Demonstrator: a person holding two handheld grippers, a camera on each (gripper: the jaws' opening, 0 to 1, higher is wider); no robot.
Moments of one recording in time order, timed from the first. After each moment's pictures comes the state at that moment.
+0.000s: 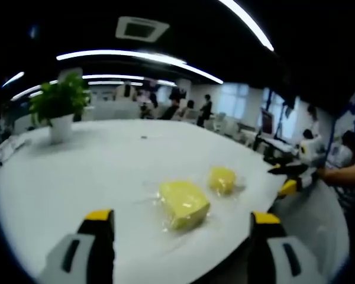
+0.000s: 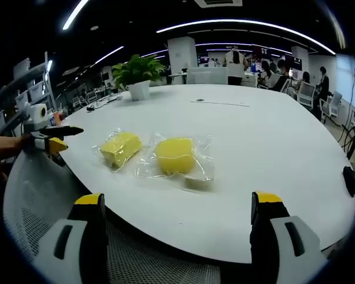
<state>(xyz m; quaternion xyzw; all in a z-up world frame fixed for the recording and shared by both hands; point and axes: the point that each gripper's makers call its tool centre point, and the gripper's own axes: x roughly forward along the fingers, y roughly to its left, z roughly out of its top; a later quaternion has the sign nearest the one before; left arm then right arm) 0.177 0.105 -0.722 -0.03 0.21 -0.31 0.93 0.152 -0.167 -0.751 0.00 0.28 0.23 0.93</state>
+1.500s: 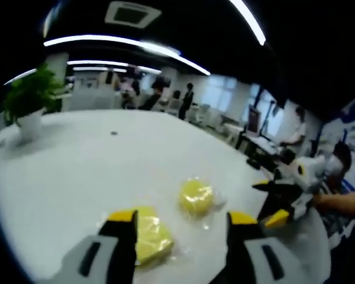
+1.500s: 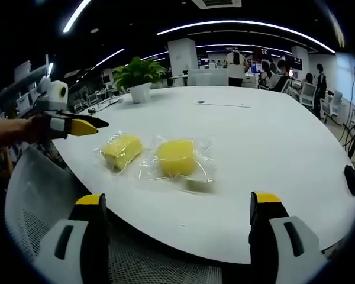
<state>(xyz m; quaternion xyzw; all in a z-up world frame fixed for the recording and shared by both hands) 0.214 0.009 -0.710 -0.07 0.26 -0.38 0.89 0.153 -0.166 -0.749 0.01 0.27 0.23 0.94</state>
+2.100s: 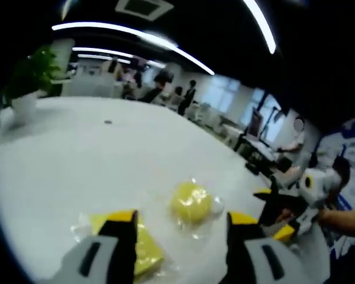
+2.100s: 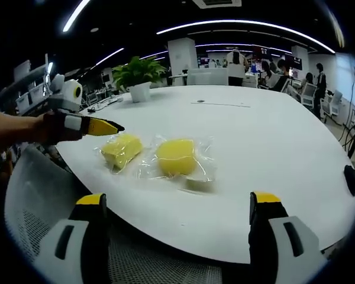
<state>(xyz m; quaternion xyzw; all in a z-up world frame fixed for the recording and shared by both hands) 0.233 -0.022 -0.727 -0.10 0.29 -0.39 0.87 0.152 -0.166 -0.751 0.01 0.27 0.23 0.93</state>
